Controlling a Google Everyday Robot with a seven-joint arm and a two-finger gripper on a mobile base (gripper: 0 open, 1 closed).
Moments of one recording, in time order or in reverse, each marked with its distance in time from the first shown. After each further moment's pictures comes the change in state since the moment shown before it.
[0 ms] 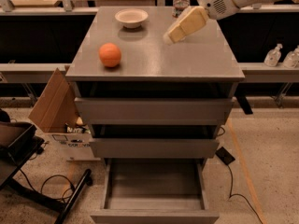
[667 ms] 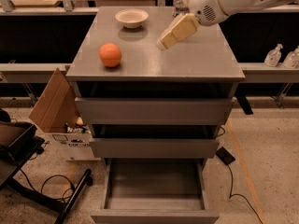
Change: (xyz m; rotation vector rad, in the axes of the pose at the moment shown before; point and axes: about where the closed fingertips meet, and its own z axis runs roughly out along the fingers) arm 0.003 0.006 0.026 -0.013 -0.001 0.018
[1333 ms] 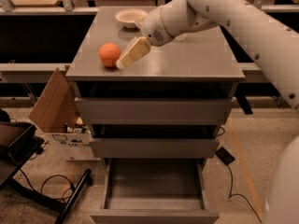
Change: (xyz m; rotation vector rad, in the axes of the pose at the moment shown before) arm -0.012 0.049 0.132 -0.209 -0.046 -0.030
